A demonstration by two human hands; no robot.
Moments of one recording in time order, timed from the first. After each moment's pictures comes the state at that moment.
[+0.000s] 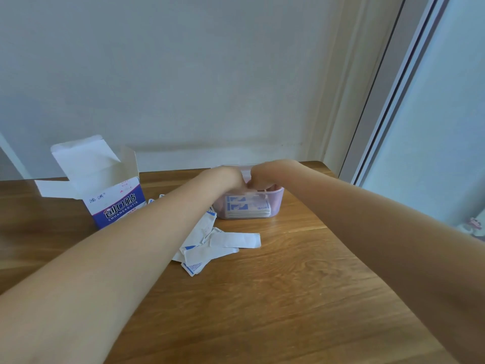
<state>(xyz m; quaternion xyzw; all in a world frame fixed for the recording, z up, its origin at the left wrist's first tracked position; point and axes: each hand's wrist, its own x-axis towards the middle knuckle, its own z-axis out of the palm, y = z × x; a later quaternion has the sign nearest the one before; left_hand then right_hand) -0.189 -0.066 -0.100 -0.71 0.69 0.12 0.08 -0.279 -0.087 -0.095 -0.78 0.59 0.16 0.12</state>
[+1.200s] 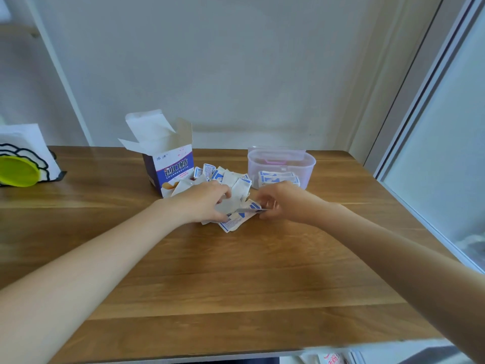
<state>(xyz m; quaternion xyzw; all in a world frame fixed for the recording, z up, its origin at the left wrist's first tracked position) -0.081 0.061 -0.149 -0.62 0.77 0.13 -0.04 -0.282 0.026 -0.147 -0.90 0.41 -0.05 0.12</state>
